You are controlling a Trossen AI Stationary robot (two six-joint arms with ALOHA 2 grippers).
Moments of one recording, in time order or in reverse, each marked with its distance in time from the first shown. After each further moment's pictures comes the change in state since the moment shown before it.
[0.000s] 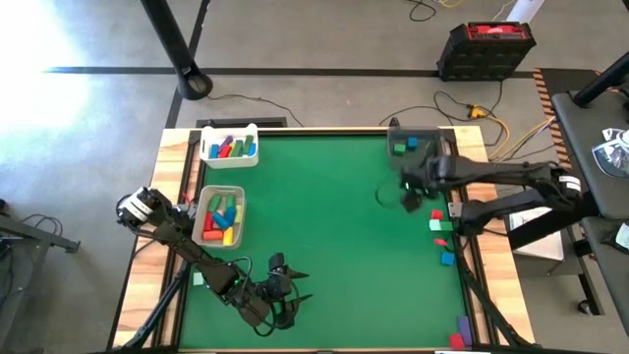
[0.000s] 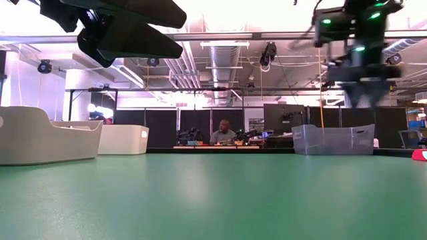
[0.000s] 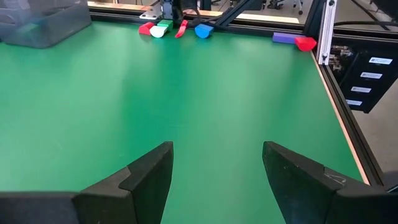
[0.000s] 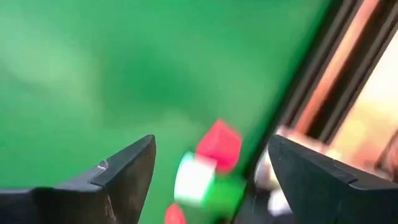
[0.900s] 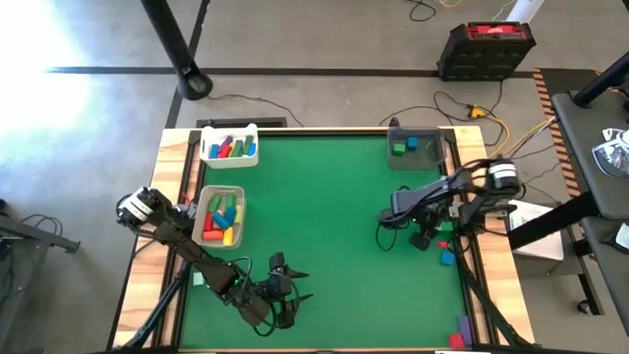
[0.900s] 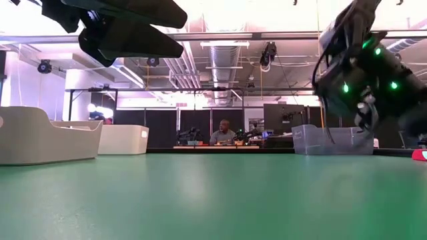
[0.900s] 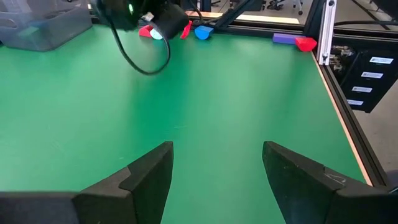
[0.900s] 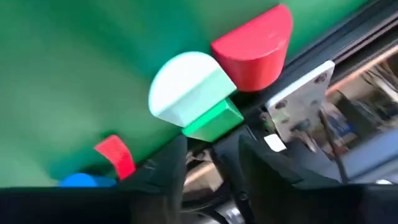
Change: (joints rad) left arm 0.003 0.000 -0.004 0.011 -0.002 0.016; right arm 0.295 0.544 -0.059 -0.172 -0.316 -0.092
